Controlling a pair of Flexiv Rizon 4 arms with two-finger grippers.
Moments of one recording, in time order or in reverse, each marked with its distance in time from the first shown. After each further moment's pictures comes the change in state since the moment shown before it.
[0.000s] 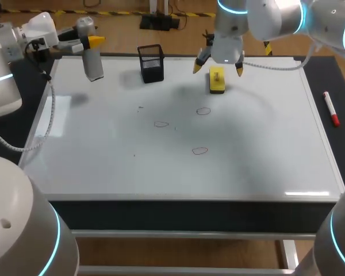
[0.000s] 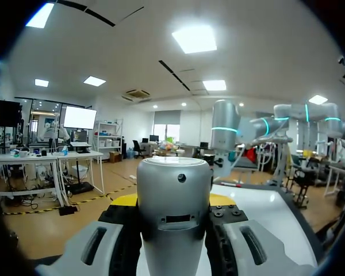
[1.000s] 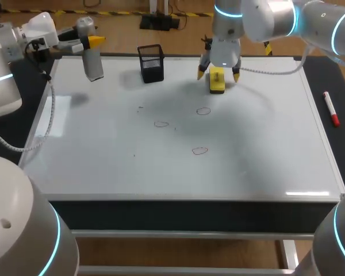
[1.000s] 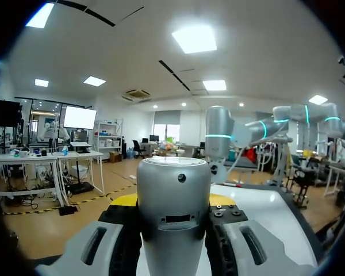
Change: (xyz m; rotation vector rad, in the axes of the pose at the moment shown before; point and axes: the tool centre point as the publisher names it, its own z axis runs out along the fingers) left arm 0.000 0.000 0.000 0.000 0.000 0.000; right arm 0.008 -0.005 0.027 -0.052 0.029 0.042
